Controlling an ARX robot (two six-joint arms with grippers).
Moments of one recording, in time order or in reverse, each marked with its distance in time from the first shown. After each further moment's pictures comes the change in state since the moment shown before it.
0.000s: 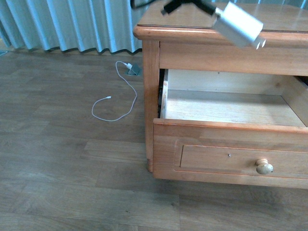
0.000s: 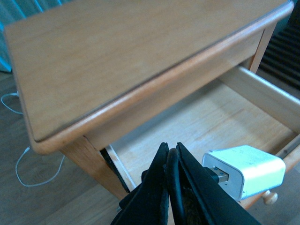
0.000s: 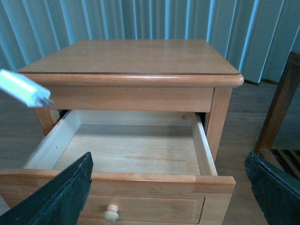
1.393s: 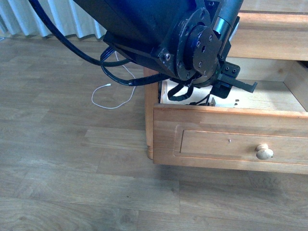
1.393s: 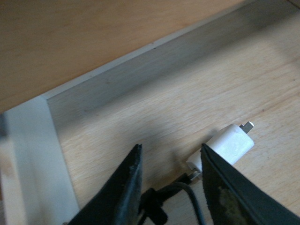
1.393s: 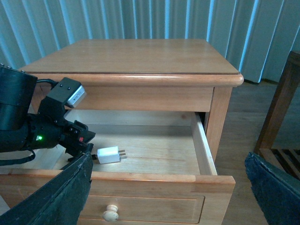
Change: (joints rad) left arm -0.048 0.713 0.426 0.068 -0.156 -0.120; right arm 0.000 0.000 0.000 0.000 0.000 0.000
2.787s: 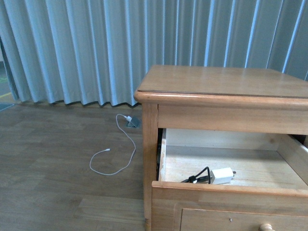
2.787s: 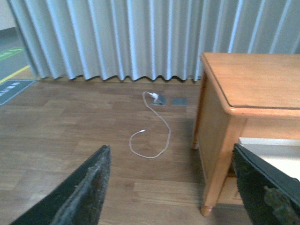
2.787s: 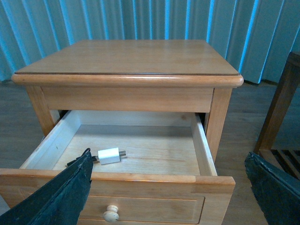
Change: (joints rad) left arm 0.307 -1.671 -1.107 -0.057 -0.184 -0.048; right arm 0.000 0.000 0.000 0.000 0.000 0.000
